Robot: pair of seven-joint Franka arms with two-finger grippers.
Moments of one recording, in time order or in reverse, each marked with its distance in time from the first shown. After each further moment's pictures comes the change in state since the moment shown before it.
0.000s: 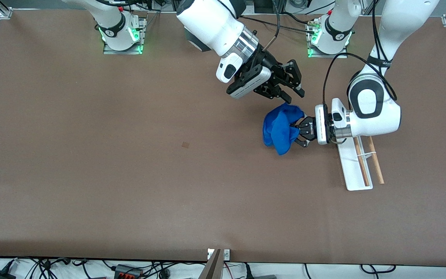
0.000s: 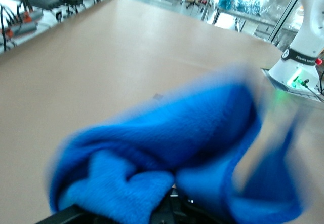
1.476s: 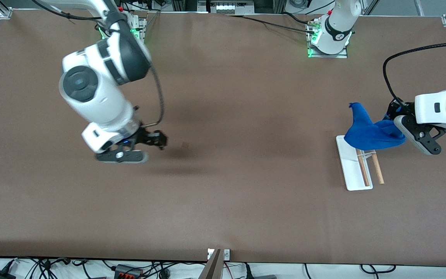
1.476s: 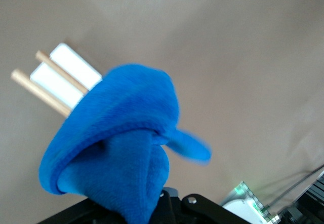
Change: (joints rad) left arm 0.153 -0.073 0.018 0.590 1.104 -0.671 -1.253; right arm -0.364 -0.131 -0.241 -0.059 -0.228 -0.959 -0.402
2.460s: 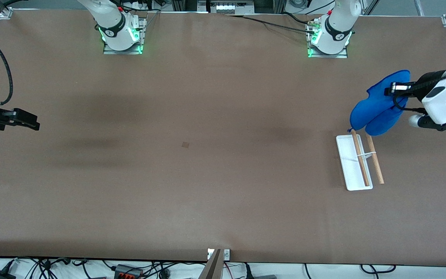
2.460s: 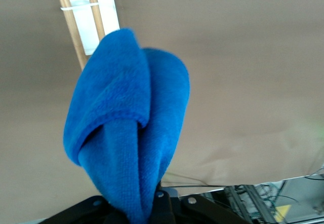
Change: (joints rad) left arm -0.012 0.044 -0.008 0.170 -0.108 -0.292 -0.729; right arm -0.323 -0.188 -0.083 0.019 0.002 -0.279 -0.466
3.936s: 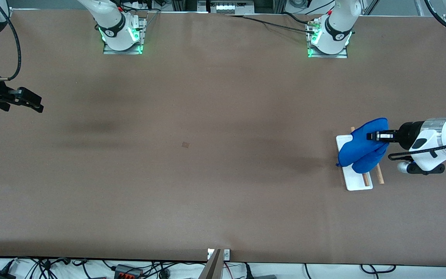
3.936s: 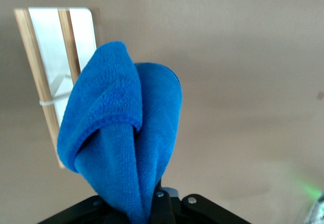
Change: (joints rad) left arm 0.009 0.150 0.011 -0.046 -0.055 0.370 0.014; right arm -0.008 -0.241 -0.002 -0.339 0.000 0.151 0.036
